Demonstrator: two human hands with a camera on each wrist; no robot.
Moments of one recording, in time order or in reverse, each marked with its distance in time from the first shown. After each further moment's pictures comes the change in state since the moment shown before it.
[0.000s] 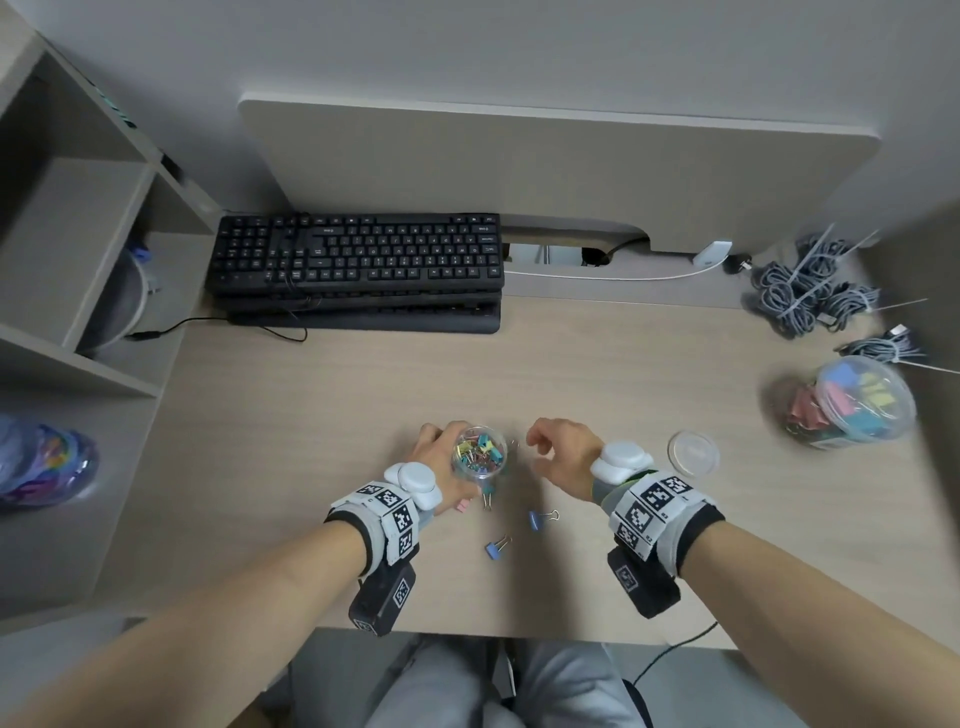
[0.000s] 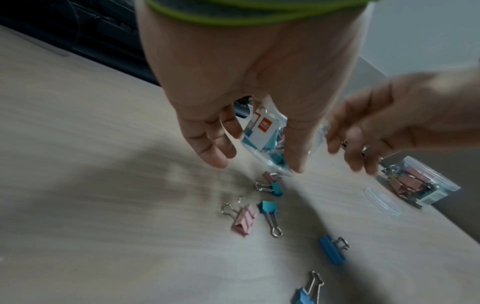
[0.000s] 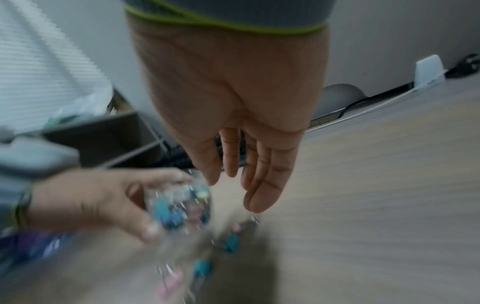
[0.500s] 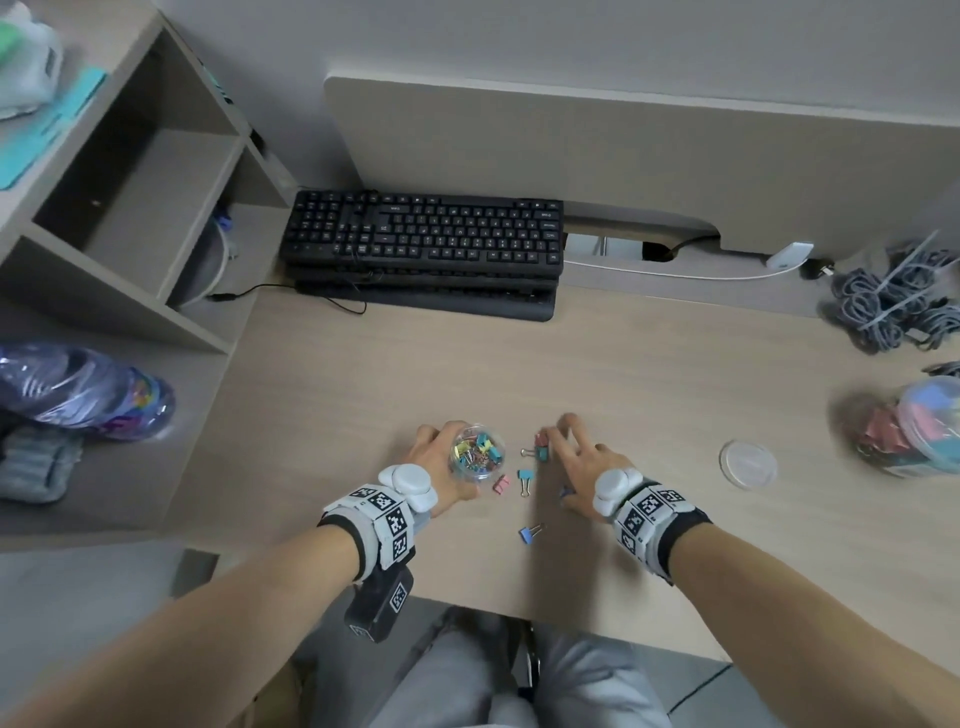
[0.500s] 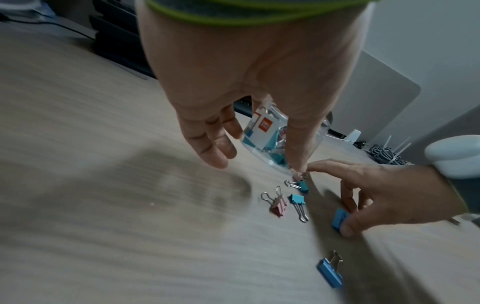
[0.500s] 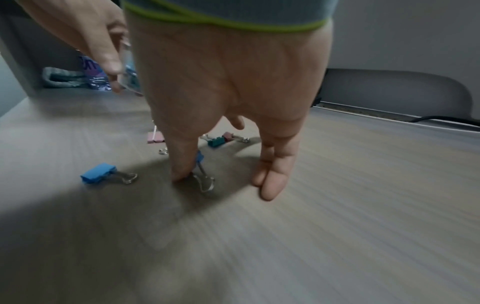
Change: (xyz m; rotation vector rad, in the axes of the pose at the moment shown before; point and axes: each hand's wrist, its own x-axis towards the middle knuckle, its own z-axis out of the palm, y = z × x) left_hand -0.042 -0.042 -0.016 0.009 0.060 -0.120; right_hand 0.015 0.007 0.051 -0.528 -0.141 -0.079
